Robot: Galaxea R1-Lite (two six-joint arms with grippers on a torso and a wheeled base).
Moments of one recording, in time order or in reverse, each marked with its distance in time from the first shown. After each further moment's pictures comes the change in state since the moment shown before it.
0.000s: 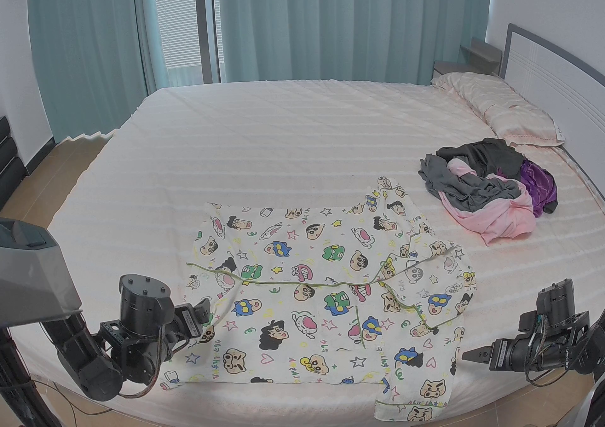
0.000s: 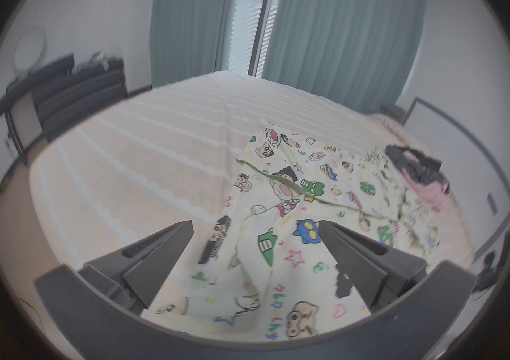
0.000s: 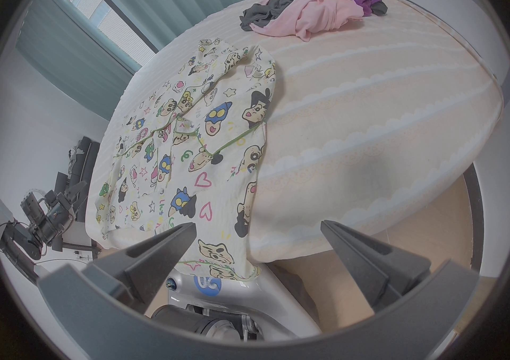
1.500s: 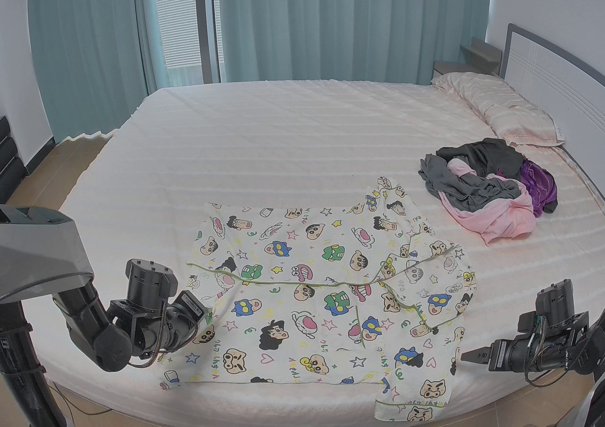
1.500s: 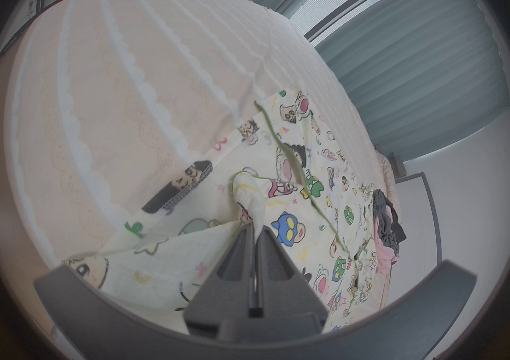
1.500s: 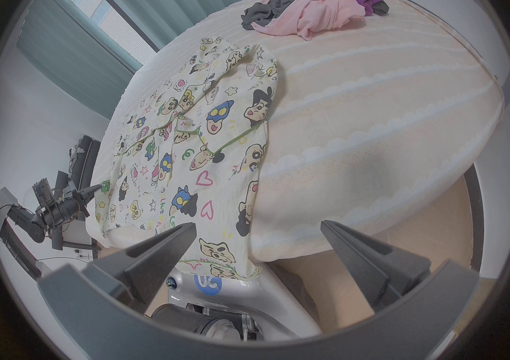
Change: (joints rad) left arm 0.139 0.101 -0.163 0.178 -0.394 -0.561; right arm 0.009 0.002 0.000 0.000 0.001 0.002
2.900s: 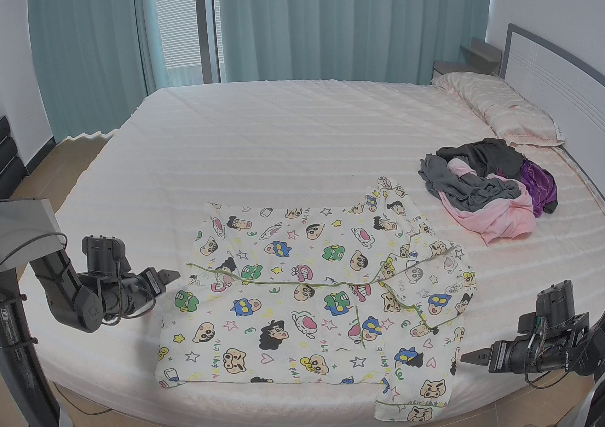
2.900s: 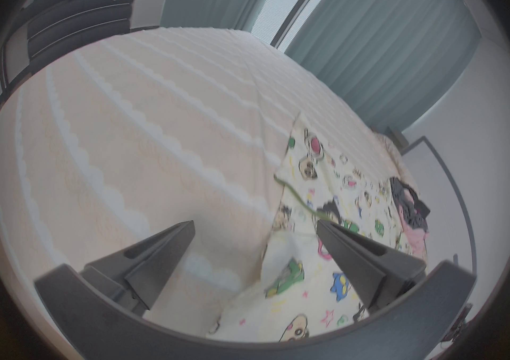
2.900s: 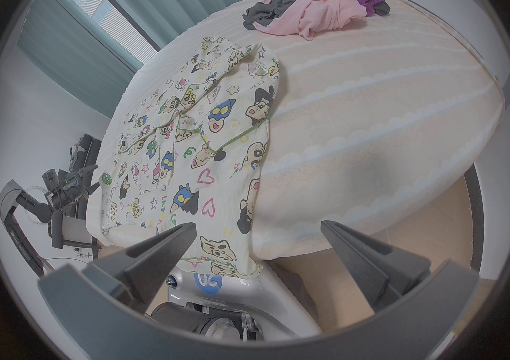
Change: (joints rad) left arm 0.353 0.074 -0.132 -0.004 -0.215 0.537; right arm 0.007 -0.007 0.007 -0.001 0.000 0.000
